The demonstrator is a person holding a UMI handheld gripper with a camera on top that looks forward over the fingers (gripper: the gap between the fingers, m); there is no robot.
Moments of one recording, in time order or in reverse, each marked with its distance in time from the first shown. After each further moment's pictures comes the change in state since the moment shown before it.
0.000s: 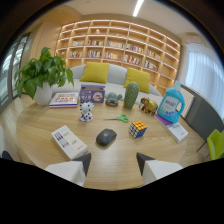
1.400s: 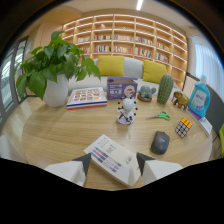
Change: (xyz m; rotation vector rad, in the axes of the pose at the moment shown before) arm -0.167 -0.007 0.086 -0.053 -0.117 0.066
